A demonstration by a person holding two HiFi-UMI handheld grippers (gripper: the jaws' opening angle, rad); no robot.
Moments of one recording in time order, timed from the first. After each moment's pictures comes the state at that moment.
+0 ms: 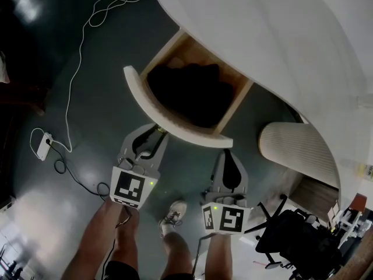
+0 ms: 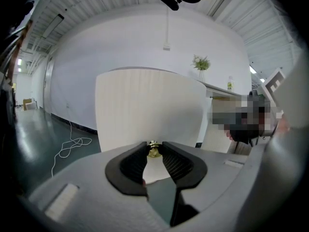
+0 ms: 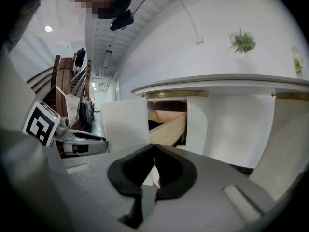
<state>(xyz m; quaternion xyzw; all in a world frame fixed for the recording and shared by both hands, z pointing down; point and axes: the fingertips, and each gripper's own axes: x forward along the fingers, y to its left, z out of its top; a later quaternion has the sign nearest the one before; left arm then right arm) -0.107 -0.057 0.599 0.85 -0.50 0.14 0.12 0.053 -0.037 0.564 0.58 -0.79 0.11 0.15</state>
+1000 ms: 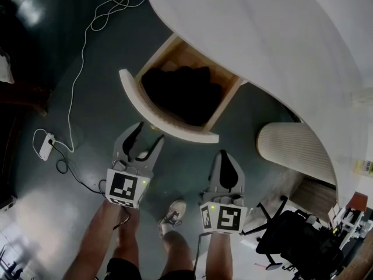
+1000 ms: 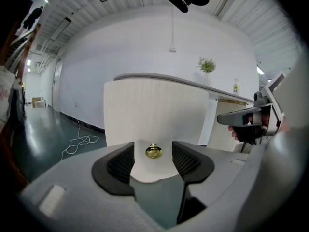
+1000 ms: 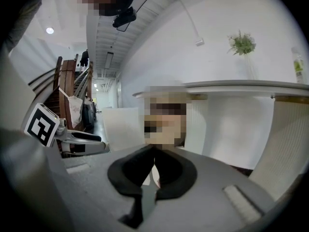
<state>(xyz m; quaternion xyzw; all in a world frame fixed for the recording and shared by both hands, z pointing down) -0.116 -0.044 0.588 0.82 -0.54 0.13 0.13 0.066 -0.027 0.548 0.57 -0.80 0.11 0.14</state>
